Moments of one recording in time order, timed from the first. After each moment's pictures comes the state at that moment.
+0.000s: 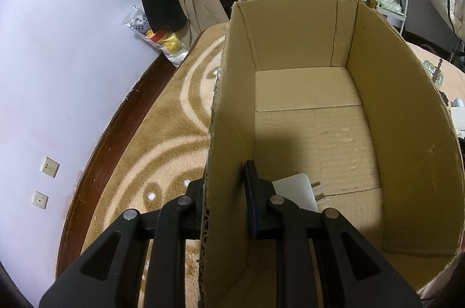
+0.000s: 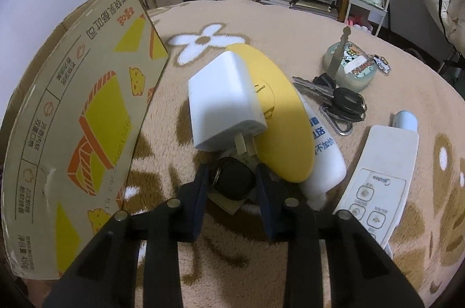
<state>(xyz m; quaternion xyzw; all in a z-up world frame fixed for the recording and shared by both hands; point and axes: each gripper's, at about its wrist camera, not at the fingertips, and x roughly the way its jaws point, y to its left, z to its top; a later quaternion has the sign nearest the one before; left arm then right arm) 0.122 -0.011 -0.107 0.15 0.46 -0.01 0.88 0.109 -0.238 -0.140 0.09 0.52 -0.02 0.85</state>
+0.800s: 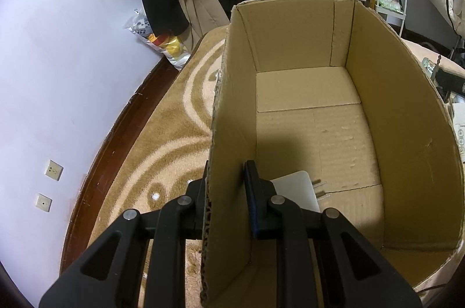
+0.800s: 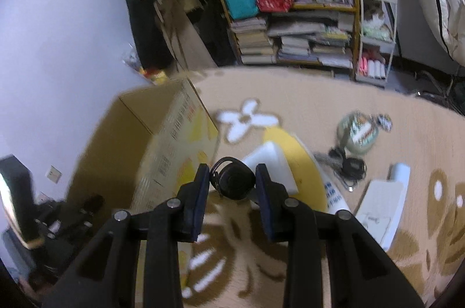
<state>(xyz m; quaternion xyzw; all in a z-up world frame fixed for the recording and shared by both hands) 0.115 -0.010 -0.102 0.15 0.45 -0.01 0.88 0.104 -0.224 -0.060 0.13 0.39 0.02 0.91</state>
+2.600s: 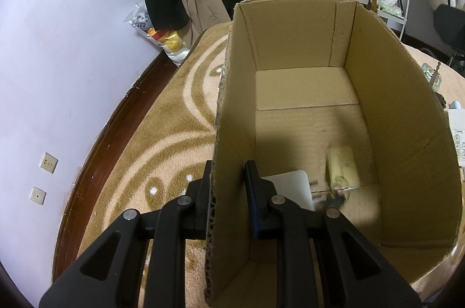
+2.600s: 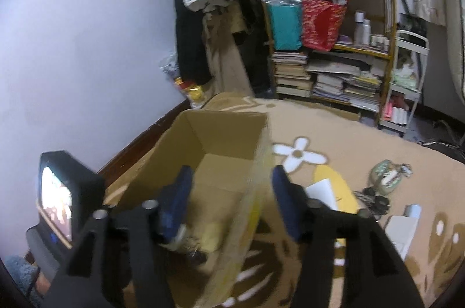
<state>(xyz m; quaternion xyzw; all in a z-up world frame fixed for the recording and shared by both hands) 0.115 -0.007 -0.102 0.13 0.46 -0.01 0.88 0.094 -0.162 -0.020 0.08 0.34 0.07 0.93</state>
